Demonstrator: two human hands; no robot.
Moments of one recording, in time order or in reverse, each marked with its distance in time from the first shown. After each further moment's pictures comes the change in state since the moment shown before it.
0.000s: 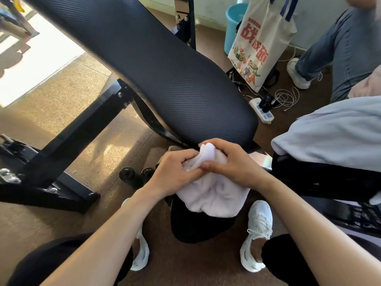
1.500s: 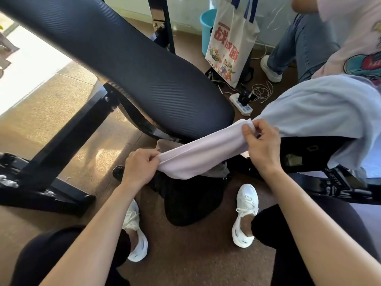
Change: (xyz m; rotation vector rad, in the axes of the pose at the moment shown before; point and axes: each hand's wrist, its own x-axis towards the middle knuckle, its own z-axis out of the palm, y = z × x) left_hand -0.042 -0.005 -0.018 0.345 0.150 -0.313; right_hand -0.081 0.019 -0.044 -0.147 0.884 0.208
